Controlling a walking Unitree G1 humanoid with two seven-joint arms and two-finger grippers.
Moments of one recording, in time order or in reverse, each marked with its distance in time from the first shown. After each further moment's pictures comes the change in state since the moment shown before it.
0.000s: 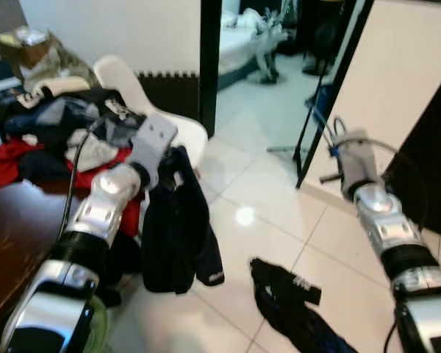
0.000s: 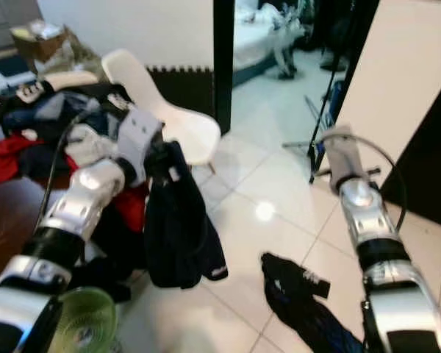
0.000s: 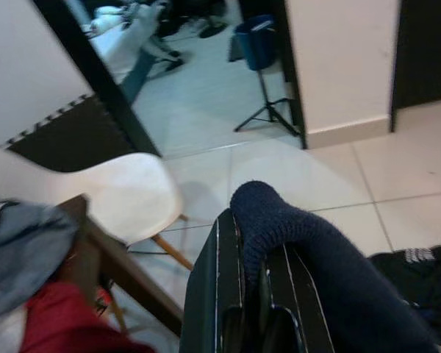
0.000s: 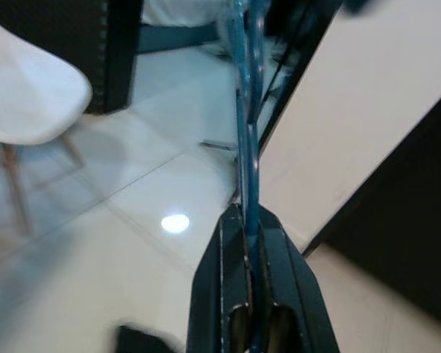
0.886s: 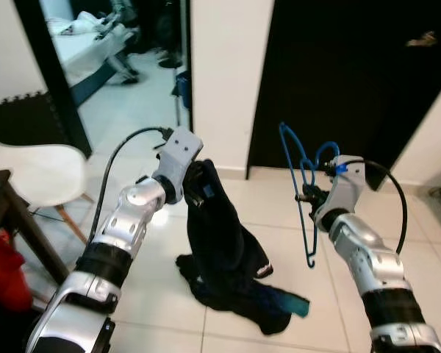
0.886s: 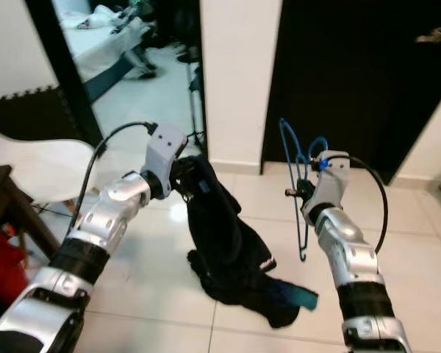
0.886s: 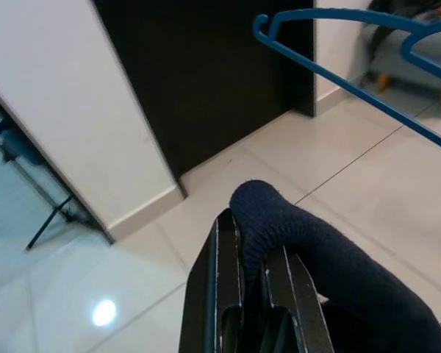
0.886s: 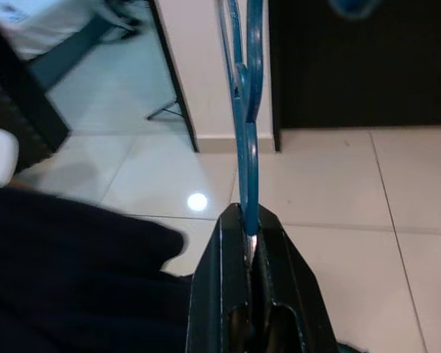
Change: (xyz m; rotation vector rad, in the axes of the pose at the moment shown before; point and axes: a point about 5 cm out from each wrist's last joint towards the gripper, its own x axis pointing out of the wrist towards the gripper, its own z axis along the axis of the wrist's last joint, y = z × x) left arm 0.013 -0.044 0.003 -0.105 -0.046 -0.091; right arm -0.035 0.025 -0.013 0.350 0.041 0.227
